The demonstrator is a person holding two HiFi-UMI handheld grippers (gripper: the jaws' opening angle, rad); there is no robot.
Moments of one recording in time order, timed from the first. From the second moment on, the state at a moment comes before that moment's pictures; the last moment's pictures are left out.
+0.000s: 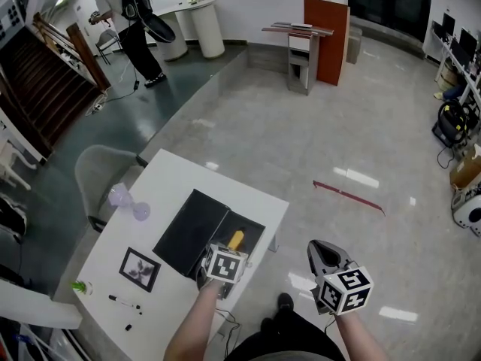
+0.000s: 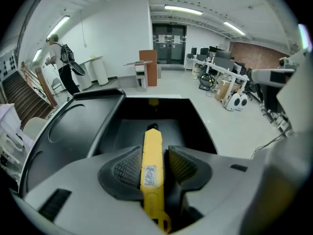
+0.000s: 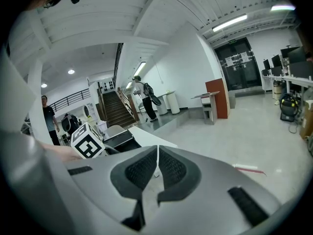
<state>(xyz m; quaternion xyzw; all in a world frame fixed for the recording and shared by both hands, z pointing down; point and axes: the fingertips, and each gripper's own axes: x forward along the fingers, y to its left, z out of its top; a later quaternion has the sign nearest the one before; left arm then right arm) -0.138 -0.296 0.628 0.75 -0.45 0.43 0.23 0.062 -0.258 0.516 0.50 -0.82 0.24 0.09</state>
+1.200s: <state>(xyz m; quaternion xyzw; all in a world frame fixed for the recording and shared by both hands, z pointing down) -0.135 -0.293 0.627 0.74 -0.45 0.44 0.24 0.047 -0.253 0.523 0.49 -0.83 0.25 0.10</state>
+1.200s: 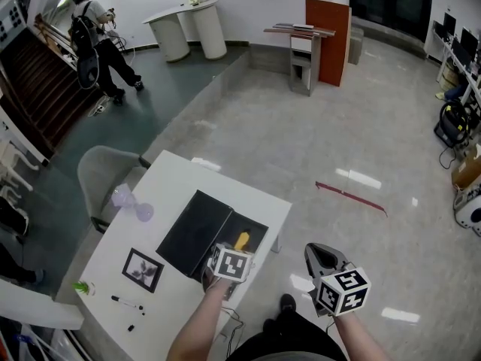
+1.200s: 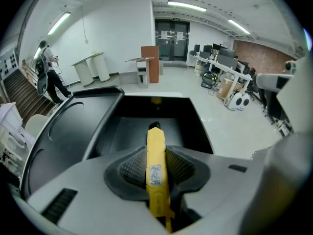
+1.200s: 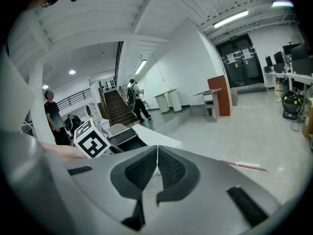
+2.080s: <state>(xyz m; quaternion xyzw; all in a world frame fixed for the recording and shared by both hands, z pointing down) -0.137 -0.271 0.585 0.76 -0.49 0.37 0.21 0.031 -0.244 0.513 0.47 -0.84 0.25 0.09</state>
